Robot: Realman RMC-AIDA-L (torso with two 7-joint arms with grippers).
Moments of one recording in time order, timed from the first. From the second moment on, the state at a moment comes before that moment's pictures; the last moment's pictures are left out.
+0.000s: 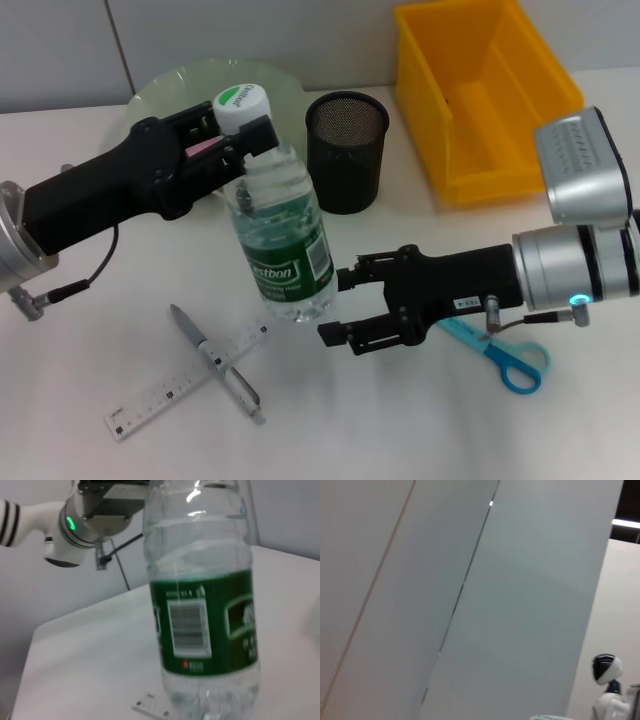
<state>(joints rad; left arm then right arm) -0.61 -2.06 0.75 0.39 1.53 1.76 -1.30 0.59 2.08 -1.06 -0.59 -1.86 -1.46 1.41</state>
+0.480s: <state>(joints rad) -0.52 -2.06 0.66 0.42 1.53 1.59 -1.13 0.50 2.08 -0.97 -0.60 -1.84 -1.44 1.33</state>
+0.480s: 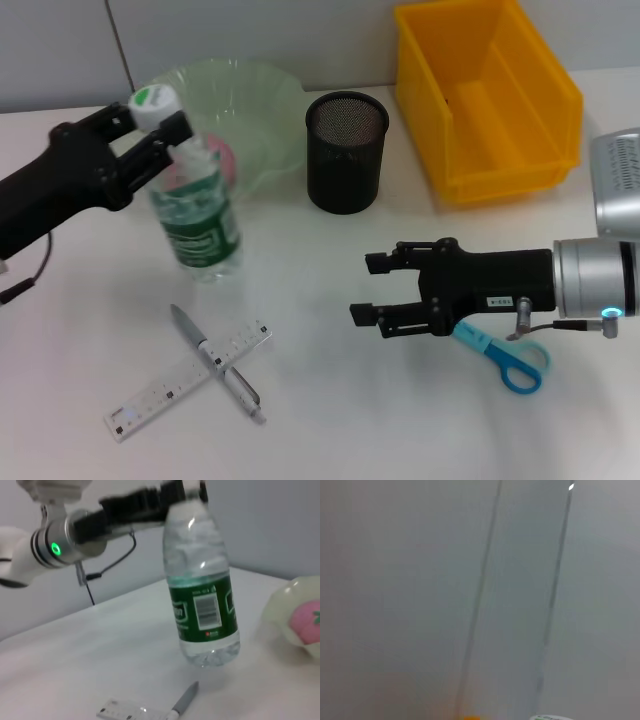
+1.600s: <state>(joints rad) -0.51 -2.07 0.60 0.24 1.39 1.36 -0.75 0.48 2.08 -0.95 -0.49 -1.73 -1.41 1.11</state>
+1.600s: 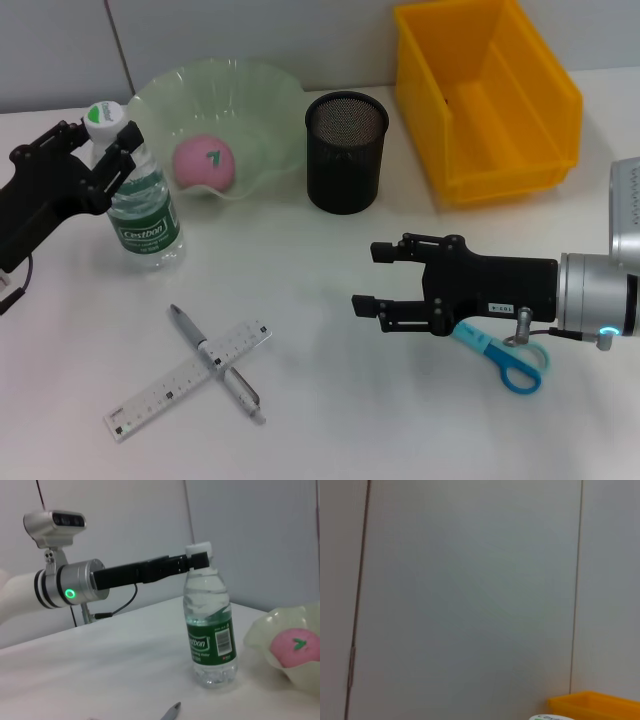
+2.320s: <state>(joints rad) -0.53 -2.07 0.60 0.21 1.37 1.31 -0.75 0.48 2.08 -0.95 -0.48 -1.73 -1.39 1.11</state>
